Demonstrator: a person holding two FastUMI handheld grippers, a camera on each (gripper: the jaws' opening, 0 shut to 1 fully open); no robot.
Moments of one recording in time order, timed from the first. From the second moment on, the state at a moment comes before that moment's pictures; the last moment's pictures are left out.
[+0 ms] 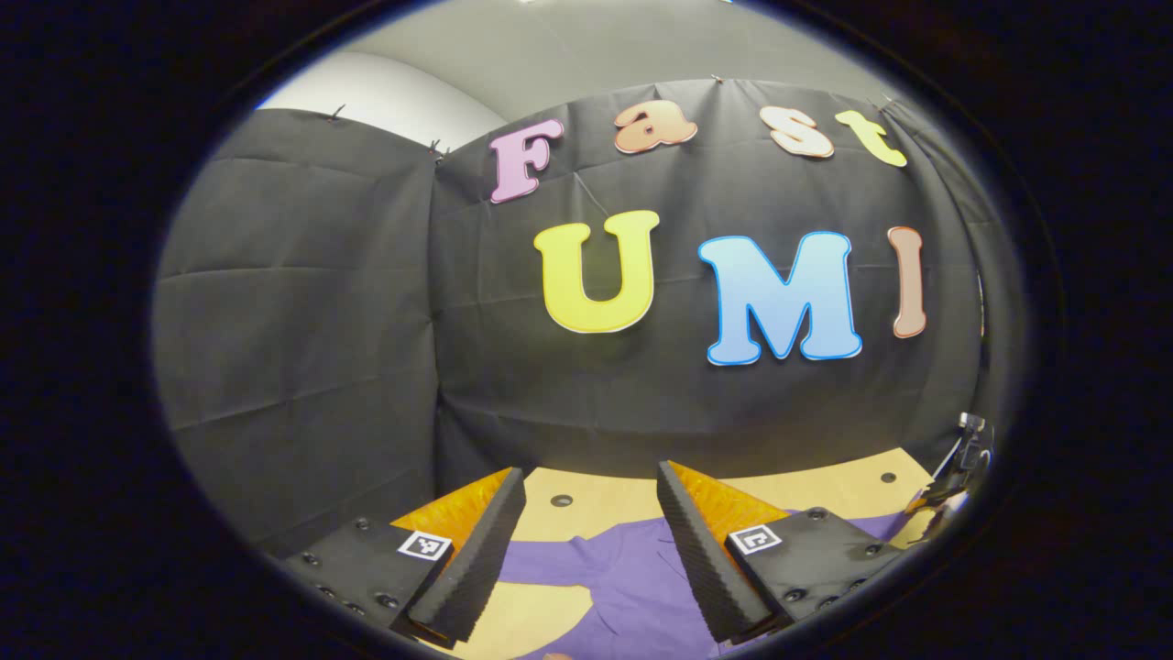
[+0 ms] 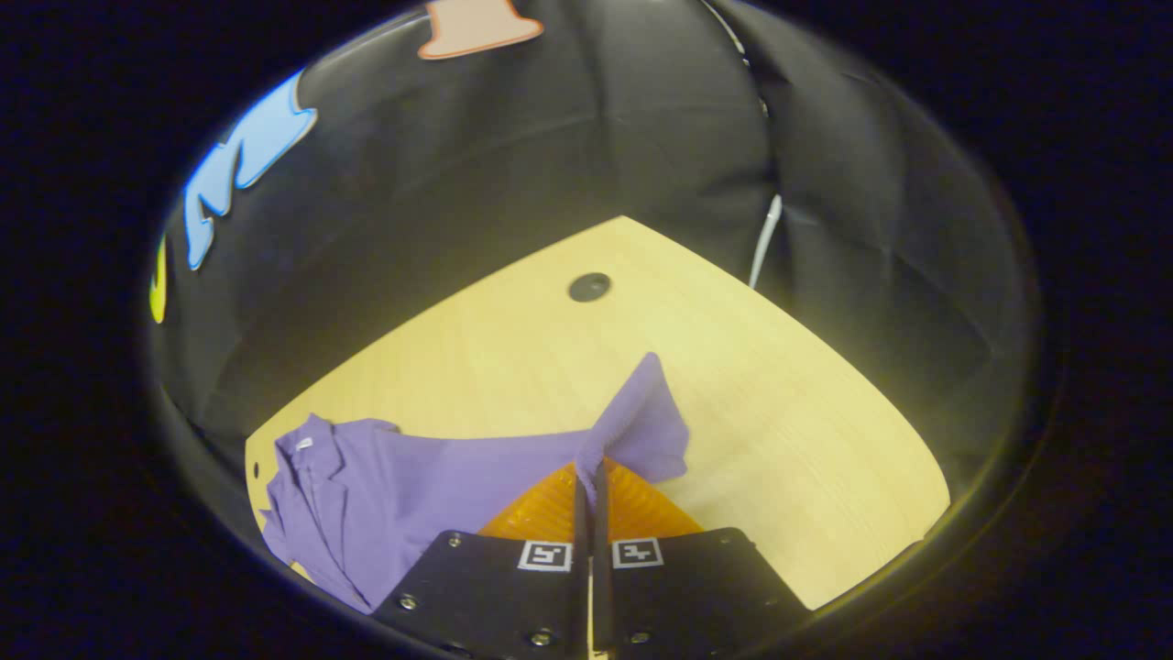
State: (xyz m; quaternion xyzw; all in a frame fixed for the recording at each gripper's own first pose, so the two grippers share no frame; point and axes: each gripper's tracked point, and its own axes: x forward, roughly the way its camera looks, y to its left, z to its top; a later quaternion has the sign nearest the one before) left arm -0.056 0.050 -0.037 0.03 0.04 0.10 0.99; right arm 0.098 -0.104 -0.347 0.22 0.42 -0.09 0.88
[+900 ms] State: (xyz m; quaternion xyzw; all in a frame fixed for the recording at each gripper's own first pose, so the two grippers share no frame) left arm -0.126 0.218 -0.062 0.01 0.06 0.18 0.98; right arm 0.095 0.226 -0.257 0.30 0.36 0.10 0.88
